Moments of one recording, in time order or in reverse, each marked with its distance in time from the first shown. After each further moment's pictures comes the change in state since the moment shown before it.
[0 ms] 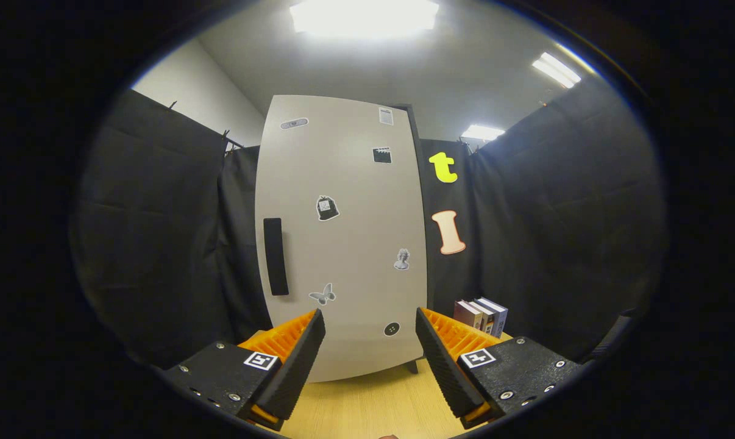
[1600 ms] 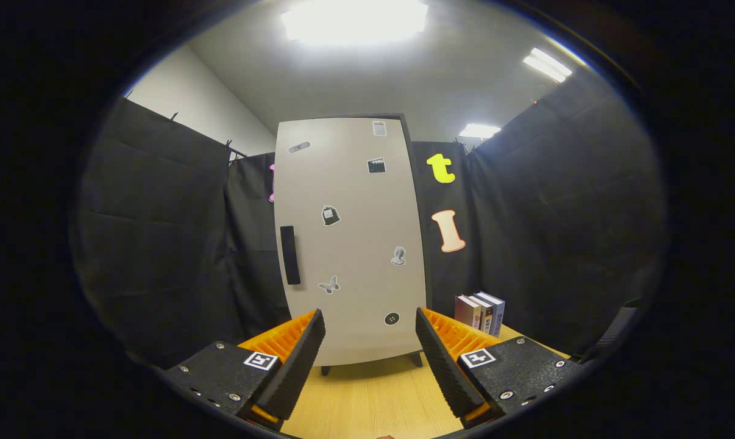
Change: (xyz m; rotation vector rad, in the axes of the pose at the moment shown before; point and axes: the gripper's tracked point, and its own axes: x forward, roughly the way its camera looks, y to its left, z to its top) arm -0.108 -0.059 0.013 0.046 -0.018 0.019
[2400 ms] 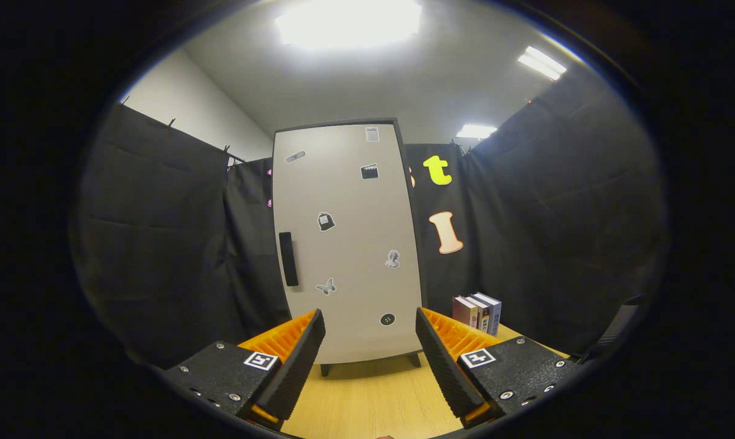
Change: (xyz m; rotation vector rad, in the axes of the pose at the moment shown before) arm -0.015 -0.017 0.008 0.023 -0.013 -0.004
